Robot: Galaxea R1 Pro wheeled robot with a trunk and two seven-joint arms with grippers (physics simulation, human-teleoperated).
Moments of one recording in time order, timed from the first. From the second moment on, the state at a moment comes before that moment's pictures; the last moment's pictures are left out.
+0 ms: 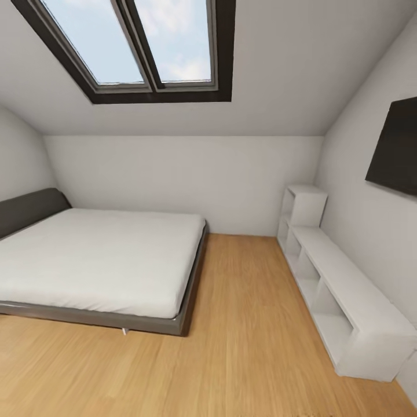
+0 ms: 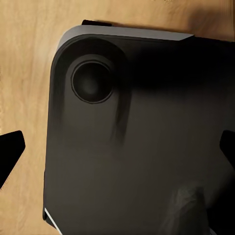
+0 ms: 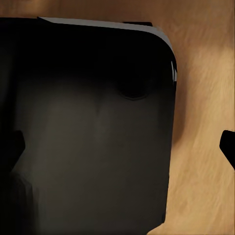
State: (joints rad) left arm 0.00 -0.03 0.00 -0.04 0.14 -0.07 0.01; right arm 0.00 0.01 0.01 0.00 0.01 -0.12 0.00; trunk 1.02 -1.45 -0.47
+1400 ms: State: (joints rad) left arm 0.00 -0.03 0.00 -0.04 0.14 -0.07 0.01; right arm 0.00 0.01 0.01 0.00 0.01 -0.12 0.00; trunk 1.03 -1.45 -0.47
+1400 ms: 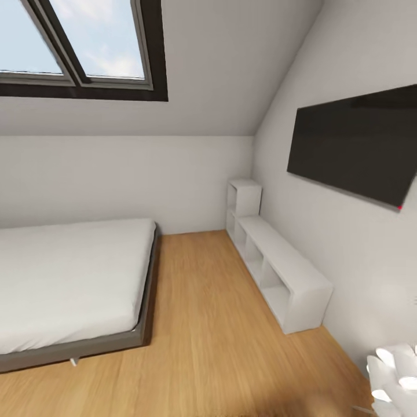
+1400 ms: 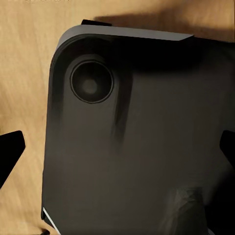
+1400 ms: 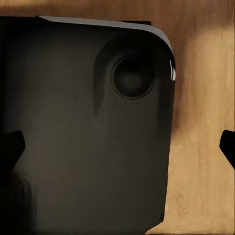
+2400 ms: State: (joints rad) left arm 0.00 -0.03 0.00 -0.04 0.14 -0.07 0.01; right arm 0.00 0.01 0.01 0.00 0.01 -0.12 0.00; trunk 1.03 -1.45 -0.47
